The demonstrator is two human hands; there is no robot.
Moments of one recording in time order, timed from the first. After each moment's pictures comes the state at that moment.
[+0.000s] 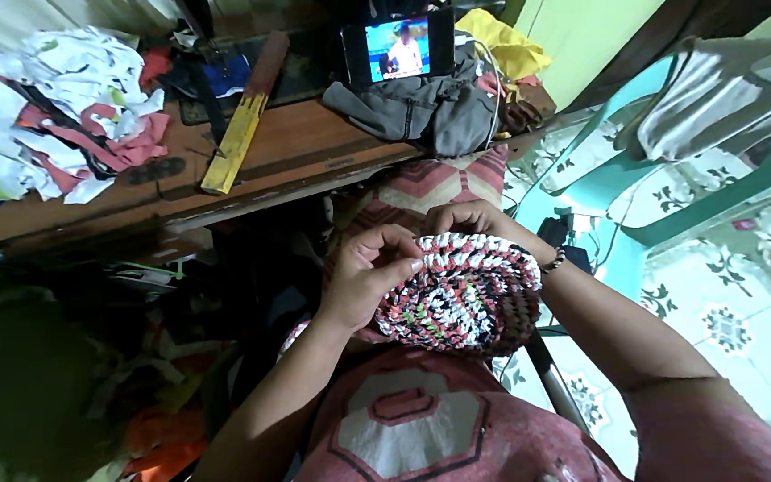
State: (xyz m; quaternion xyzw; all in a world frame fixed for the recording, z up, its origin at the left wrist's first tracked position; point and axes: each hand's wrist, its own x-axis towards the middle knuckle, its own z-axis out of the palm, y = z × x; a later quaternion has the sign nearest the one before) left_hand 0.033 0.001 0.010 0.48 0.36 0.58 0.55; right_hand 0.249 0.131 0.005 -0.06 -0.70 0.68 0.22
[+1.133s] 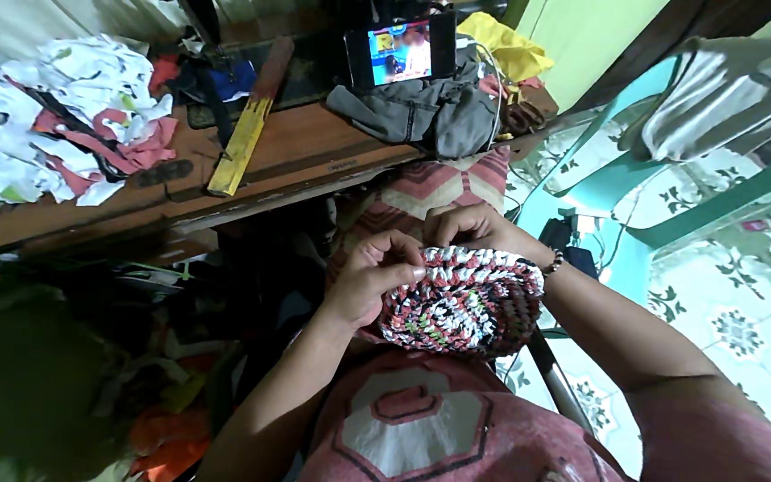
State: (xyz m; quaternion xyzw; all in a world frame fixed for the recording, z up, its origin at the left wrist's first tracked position) left_hand 0.031 0.004 0.005 0.45 0.33 0.54 0.63; right_hand 0.236 0.133 -0.003 0.04 -0.73 0.63 0.27
